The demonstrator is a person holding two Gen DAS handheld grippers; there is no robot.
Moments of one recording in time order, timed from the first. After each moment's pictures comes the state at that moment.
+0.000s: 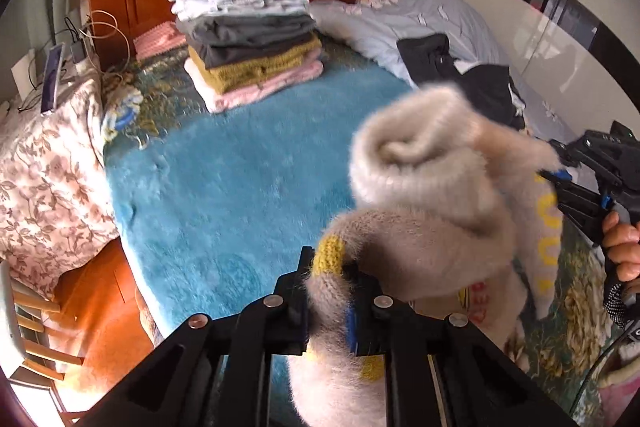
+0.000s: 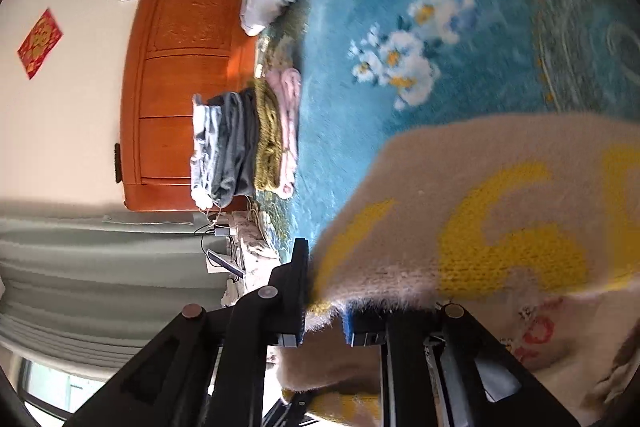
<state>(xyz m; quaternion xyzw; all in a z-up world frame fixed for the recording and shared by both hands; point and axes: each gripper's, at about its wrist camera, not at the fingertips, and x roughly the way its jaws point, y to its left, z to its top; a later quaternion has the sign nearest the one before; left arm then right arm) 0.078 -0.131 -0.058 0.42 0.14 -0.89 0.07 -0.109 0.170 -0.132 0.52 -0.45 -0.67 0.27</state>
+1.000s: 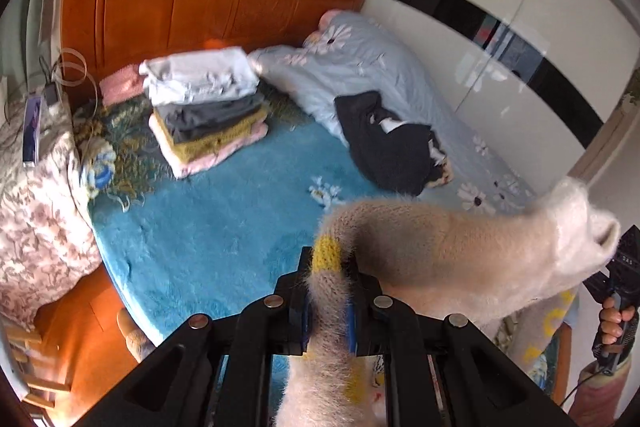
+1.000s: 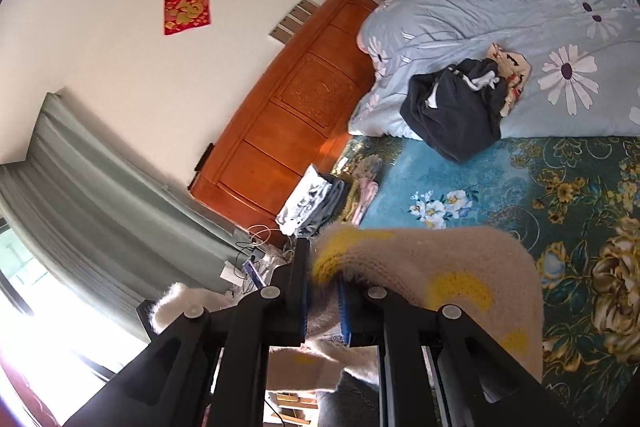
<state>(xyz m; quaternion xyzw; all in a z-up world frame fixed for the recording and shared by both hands) 0.080 -0.163 0.060 0.41 0.18 -0.89 -0.03 0.046 0.353 0.120 0.37 -0.36 -0.80 0.31</state>
